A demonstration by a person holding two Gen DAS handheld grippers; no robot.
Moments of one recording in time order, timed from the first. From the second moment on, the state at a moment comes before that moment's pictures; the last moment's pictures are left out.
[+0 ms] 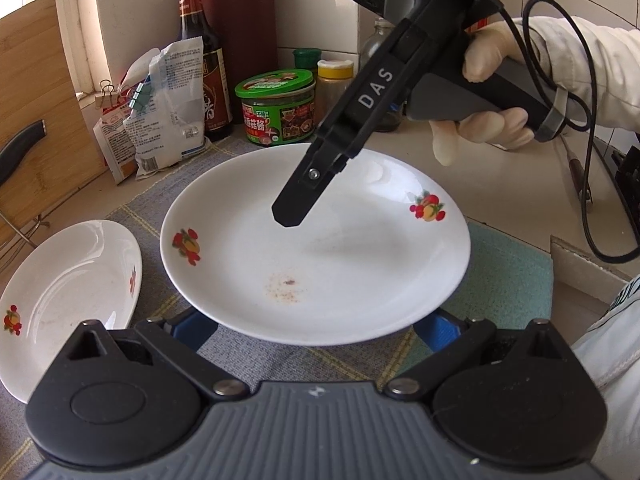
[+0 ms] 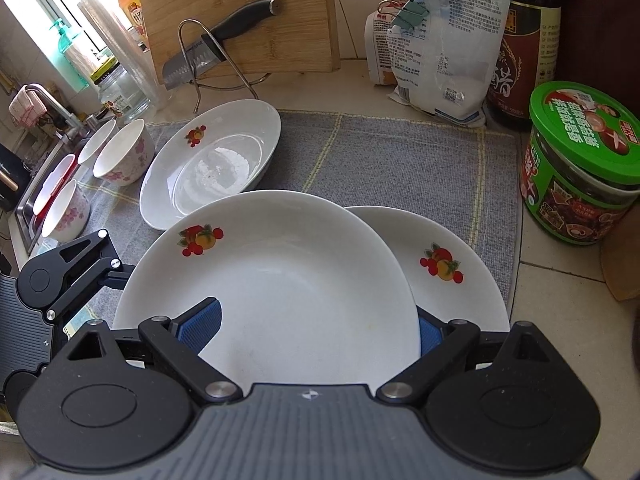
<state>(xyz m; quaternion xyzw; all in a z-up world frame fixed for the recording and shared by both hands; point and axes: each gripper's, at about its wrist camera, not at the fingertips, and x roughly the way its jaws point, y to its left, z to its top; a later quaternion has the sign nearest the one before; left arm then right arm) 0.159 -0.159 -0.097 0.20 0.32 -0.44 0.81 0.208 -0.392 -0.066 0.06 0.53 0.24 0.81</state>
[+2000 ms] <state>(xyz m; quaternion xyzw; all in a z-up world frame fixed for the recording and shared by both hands) 0.178 -0.185 -0.113 0.22 0.34 -0.45 0.79 0.208 -0.425 -0.083 0.10 0.54 0.21 0.81</state>
